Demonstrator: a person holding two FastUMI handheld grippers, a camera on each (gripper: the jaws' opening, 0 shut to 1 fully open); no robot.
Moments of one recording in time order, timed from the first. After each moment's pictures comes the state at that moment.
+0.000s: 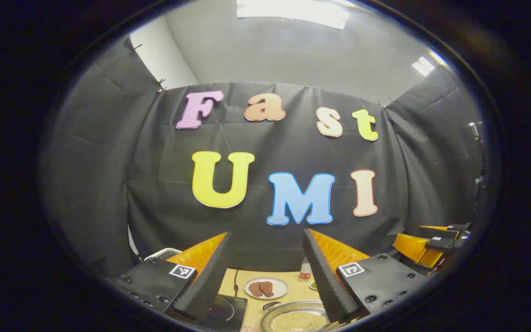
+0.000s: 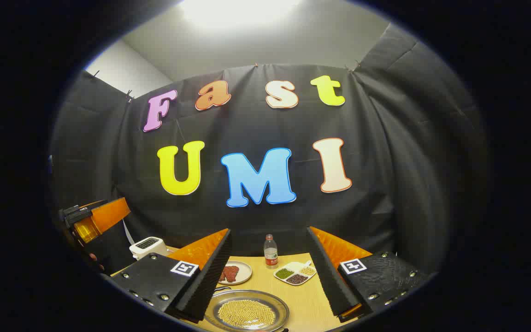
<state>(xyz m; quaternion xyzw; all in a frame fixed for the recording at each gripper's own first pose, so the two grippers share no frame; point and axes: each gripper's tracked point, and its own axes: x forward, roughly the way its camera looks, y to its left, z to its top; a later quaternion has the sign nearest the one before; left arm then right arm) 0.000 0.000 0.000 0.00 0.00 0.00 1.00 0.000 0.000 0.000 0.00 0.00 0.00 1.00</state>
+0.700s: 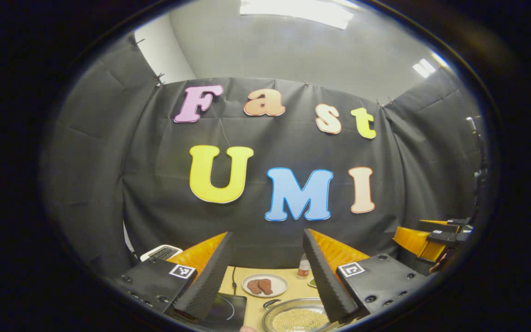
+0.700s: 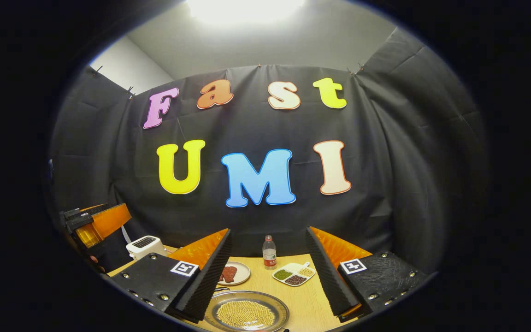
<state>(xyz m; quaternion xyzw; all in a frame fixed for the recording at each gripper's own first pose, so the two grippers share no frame) -0.002 0.010 -0.014 0.00 0.01 -0.02 1.00 0.000 0.007 0.000 -0.01 0.00 -0.01 1.00</state>
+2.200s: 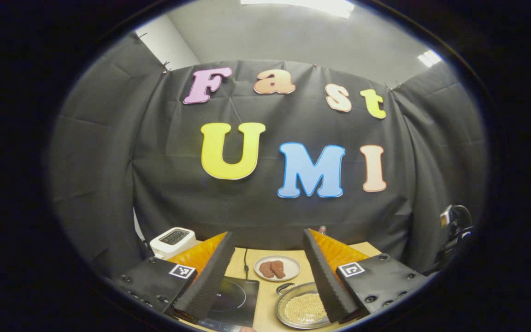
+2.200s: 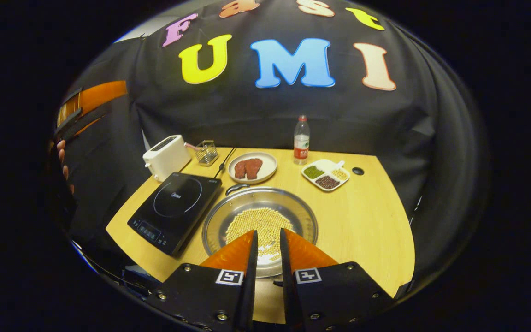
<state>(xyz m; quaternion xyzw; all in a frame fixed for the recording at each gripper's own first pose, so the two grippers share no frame) -0.013 0.039 -0.084 0.00 0.08 0.02 1.00 -0.058 0.022 -0.236 -0.06 0.35 0.08 0.93</state>
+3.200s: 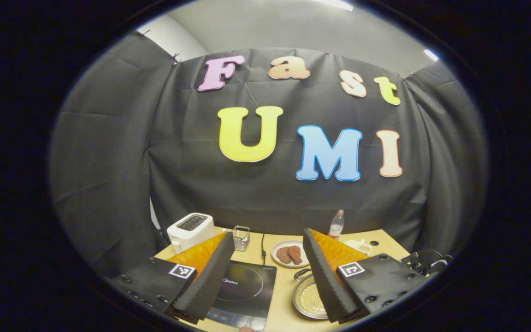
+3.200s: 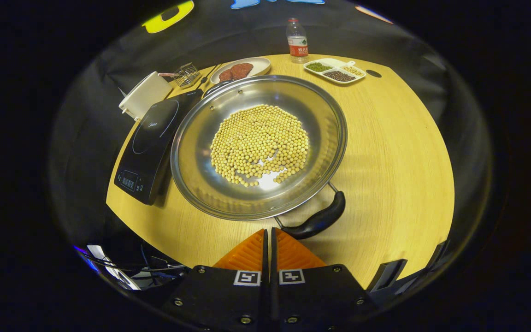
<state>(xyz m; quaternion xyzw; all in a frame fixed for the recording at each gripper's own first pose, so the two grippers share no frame) -0.033 0.075 -0.115 0.01 0.12 0.06 0.99 -0.108 0.020 -0.391 0.01 0.58 0.08 0.81</state>
